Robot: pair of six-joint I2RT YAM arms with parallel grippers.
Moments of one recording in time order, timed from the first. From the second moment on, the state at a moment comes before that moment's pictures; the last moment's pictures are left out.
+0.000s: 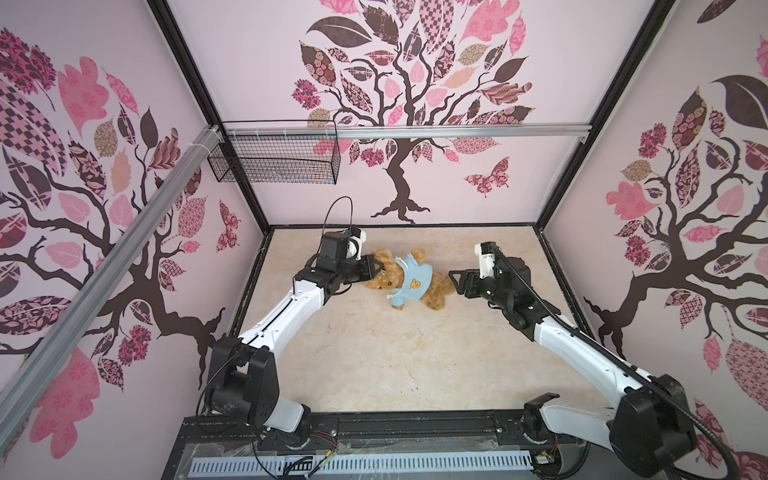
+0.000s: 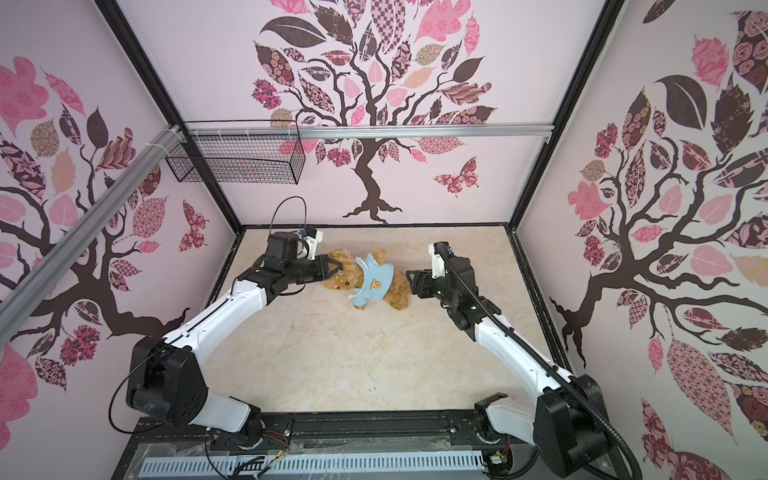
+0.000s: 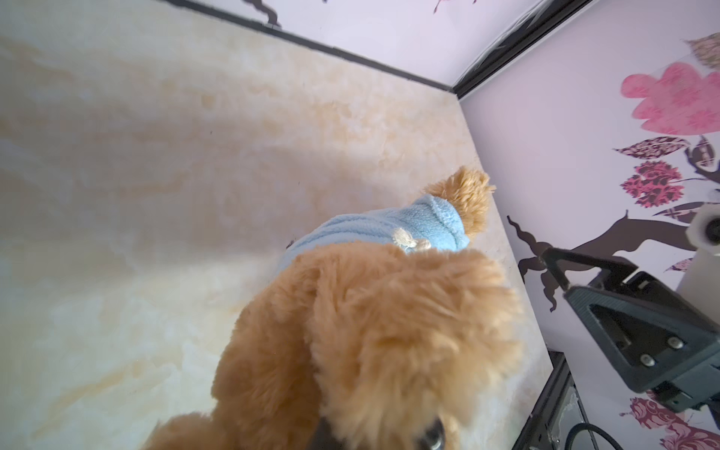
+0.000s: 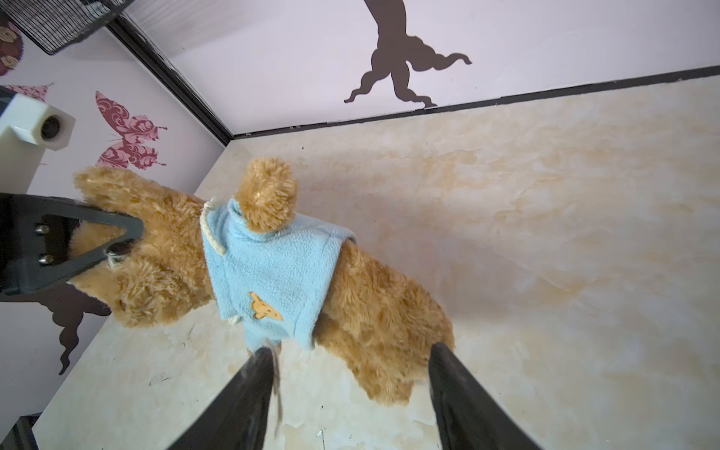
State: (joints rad) left arm -0.33 1.49 1.20 -0.31 0.46 -0.44; right arm 0.35 1.17 0.79 0.00 -0.21 0.36
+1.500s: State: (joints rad) left arm -0.31 1.84 1.66 -0.72 0.32 -0.18; right arm 0.65 1.25 0.54 0.01 -0.11 0.44
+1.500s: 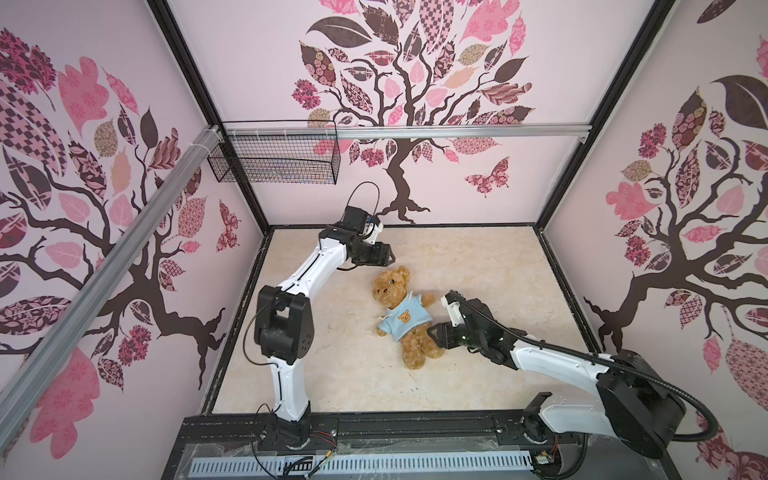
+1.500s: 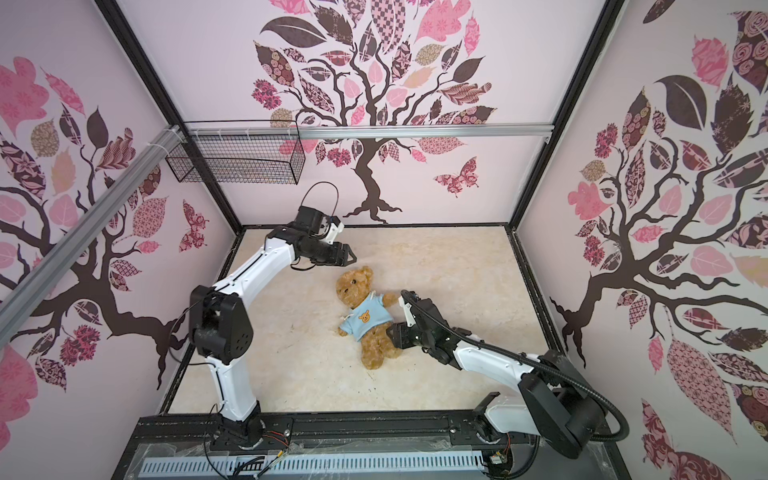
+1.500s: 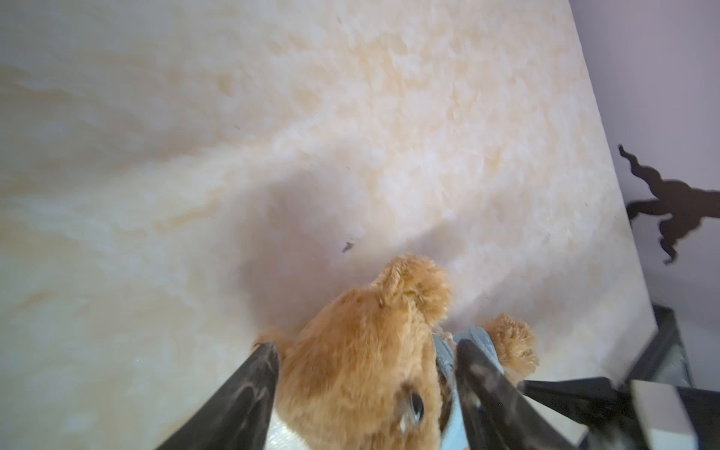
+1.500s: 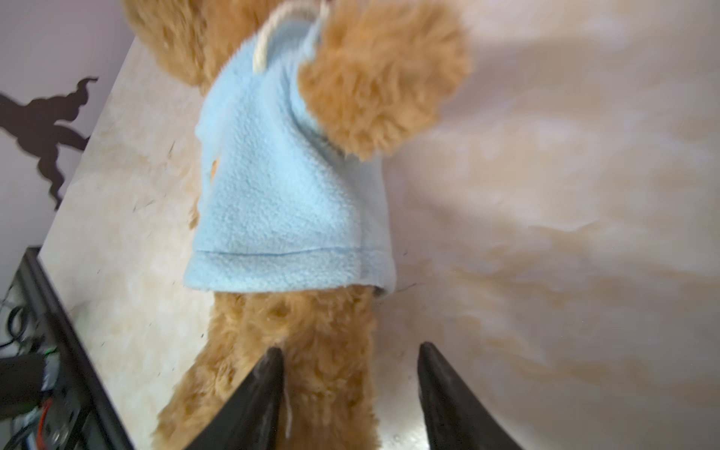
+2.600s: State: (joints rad) left arm -0.11 1.36 0.35 0.55 -0.30 -0.01; right arm 0.23 1.41 0.31 0.77 0.40 0.01
